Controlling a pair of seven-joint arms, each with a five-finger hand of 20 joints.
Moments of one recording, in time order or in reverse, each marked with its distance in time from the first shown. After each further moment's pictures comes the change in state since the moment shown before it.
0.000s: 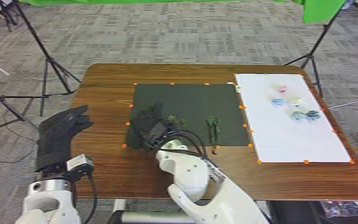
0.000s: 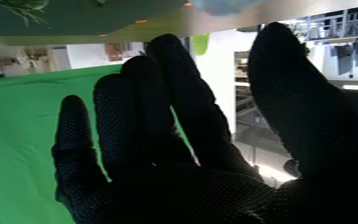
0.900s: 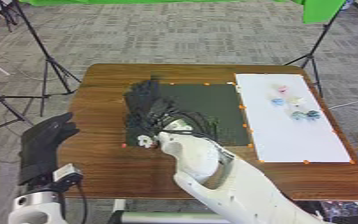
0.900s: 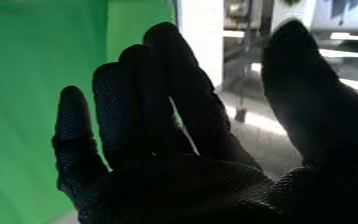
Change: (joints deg) left arm 7.9 1.4 -3.5 -3.0 -3.4 4.3 5.4; right arm 12.9 8.7 -7.4 -7.5 13.1 6.1 6.1
